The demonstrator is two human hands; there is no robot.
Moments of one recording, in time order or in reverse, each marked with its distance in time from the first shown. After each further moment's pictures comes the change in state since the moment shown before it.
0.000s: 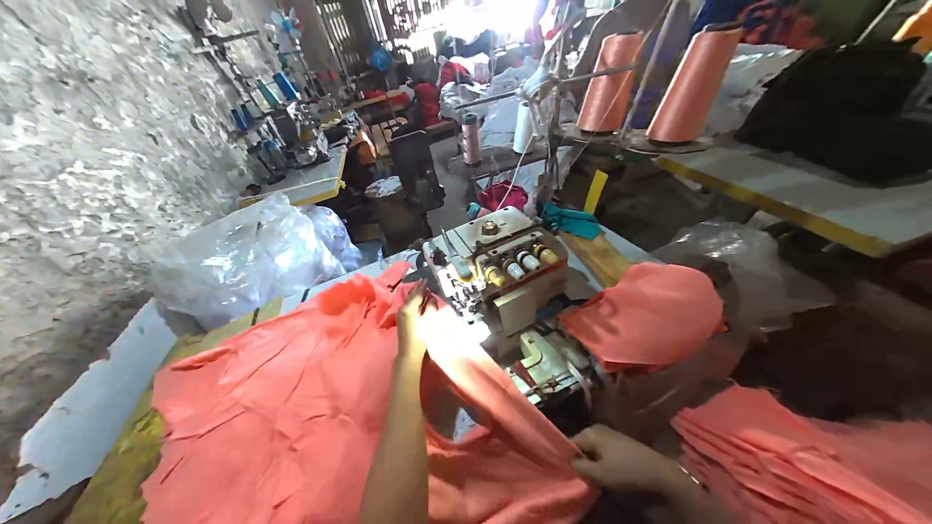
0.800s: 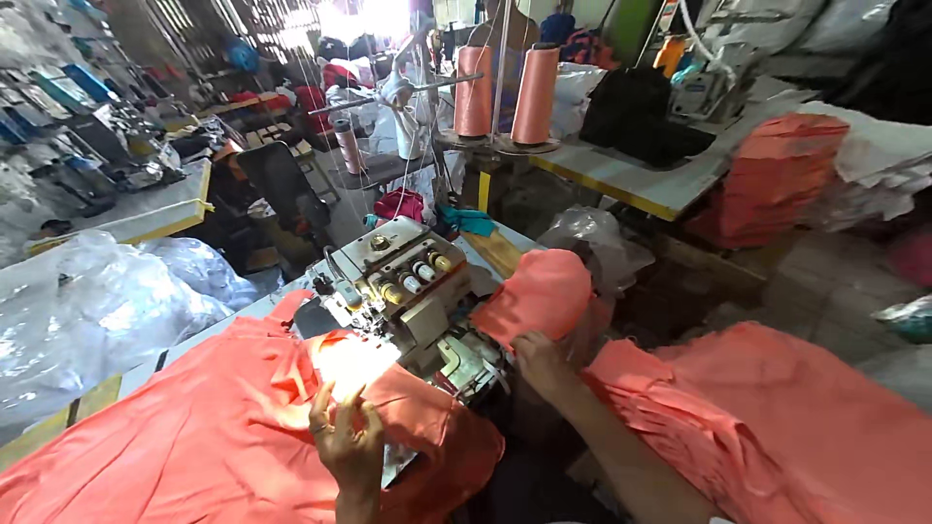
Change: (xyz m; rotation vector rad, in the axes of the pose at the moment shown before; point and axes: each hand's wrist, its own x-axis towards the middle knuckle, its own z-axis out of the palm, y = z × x) left_hand -0.121 0.027 0.025 0.113 0.489 0.401; right_hand 0.002 -0.002 -0.050 -0.317 0.917 0.132
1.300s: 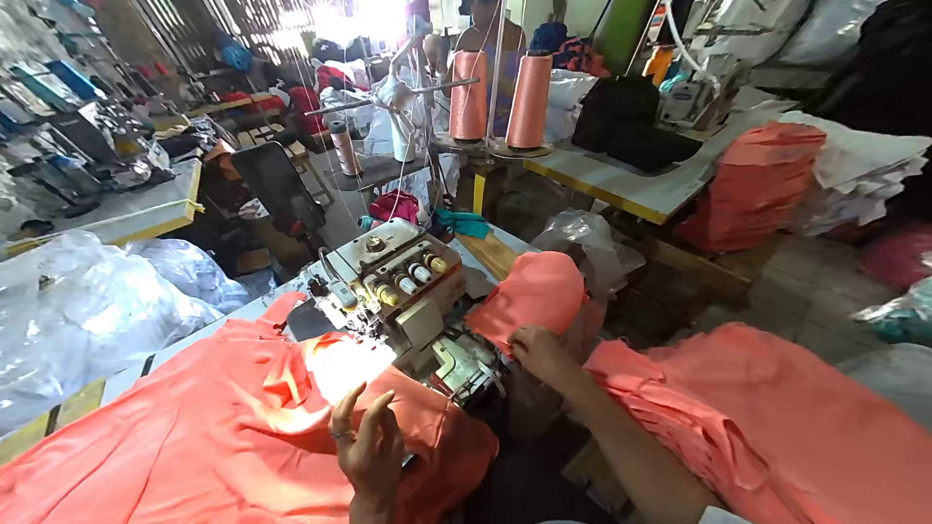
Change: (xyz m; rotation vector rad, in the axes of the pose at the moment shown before) left_hand -0.009 0.021 0.007 -0.162 0.044 0.133; right_hand 0.015 0.001 -0.026 0.033 -0.153 0.071
